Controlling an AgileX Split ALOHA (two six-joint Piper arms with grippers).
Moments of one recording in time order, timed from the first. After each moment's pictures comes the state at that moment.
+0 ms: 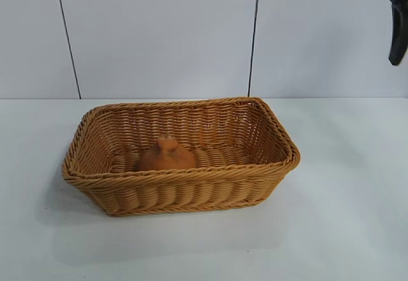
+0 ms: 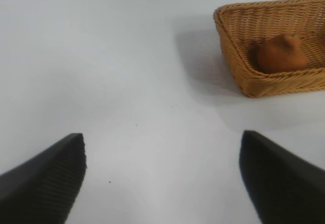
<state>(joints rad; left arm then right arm) -0.01 0.00 -0.50 -0.06 1.07 0.04 -0.05 1.35 -0.99 0.06 1.22 -0.02</state>
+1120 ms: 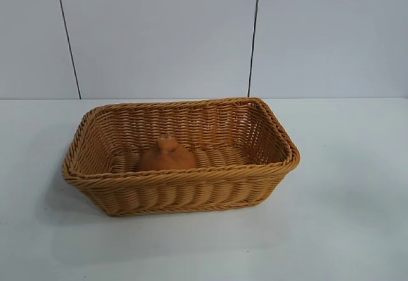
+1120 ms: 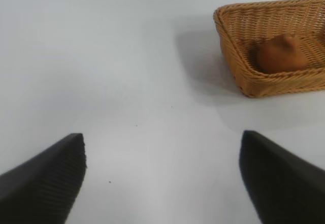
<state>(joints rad) -0.01 0.00 -0.50 -0.06 1.07 0.04 -0.04 0.22 -0.49 0.06 1.02 -0.02</state>
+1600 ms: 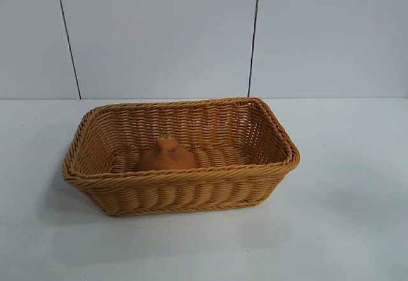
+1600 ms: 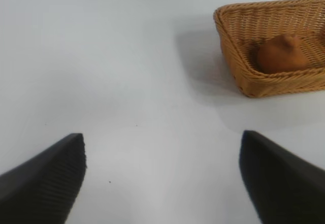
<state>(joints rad) -0.01 0.00 -0.50 -0.06 1.07 0.04 0.04 0.00 -0.49 0.06 1.03 -0.02</state>
